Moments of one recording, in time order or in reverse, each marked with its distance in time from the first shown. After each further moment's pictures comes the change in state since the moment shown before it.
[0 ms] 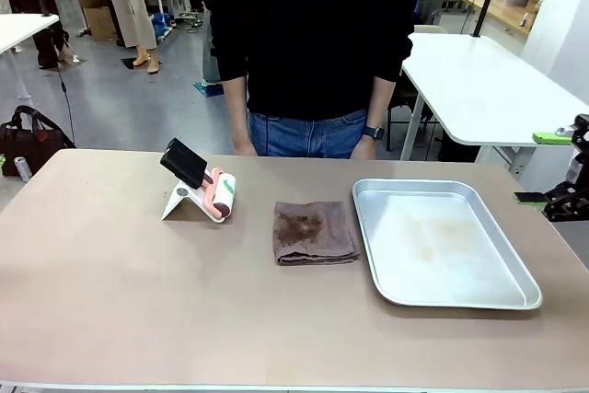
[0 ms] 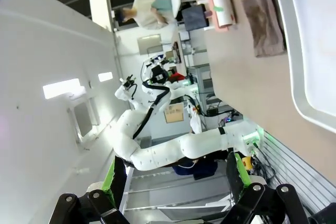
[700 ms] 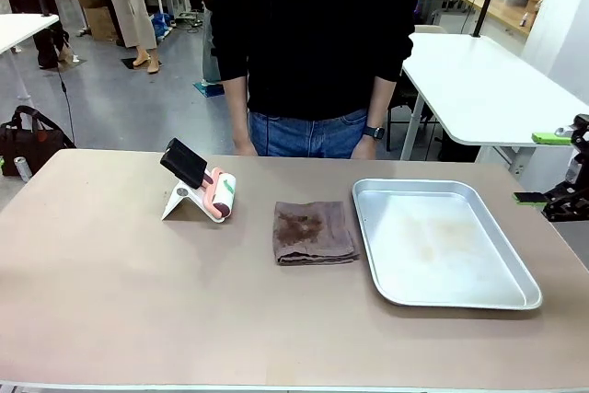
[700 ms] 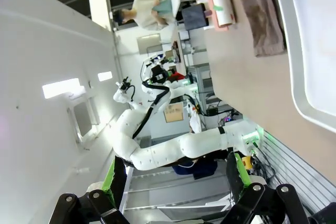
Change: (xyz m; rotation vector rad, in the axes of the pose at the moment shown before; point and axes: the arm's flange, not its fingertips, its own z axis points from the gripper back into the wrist) left arm -0.002 0.000 0.001 0.005 0.003 0.004; right arm 0.000 0.000 -0.001 -0.002 0.003 0.000
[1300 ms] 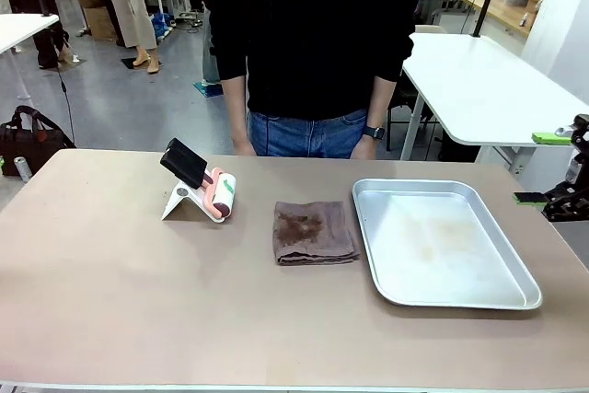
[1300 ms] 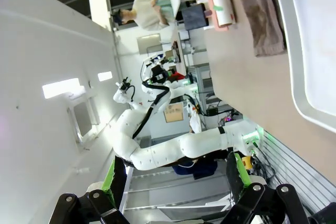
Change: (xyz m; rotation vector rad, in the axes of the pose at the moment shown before) left arm 0.000 0.000 0.000 0.000 0.000 0.000; right arm 0.000 0.000 0.000 0.000 0.000 0.000
